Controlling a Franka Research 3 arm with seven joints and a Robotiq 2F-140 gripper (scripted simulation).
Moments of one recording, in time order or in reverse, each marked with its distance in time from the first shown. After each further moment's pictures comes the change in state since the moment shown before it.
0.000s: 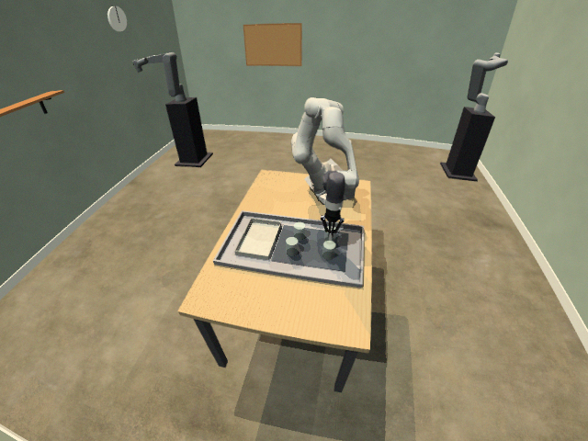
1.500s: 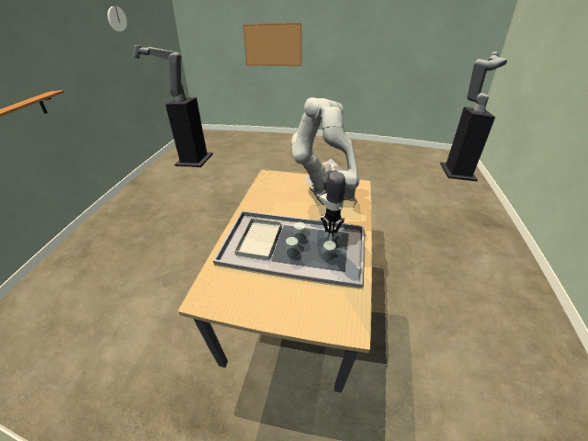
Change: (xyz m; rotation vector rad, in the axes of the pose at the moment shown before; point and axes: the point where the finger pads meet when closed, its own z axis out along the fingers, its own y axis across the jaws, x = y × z) arm -0.004 0.002 -0.004 0.000 0.000 -0.005
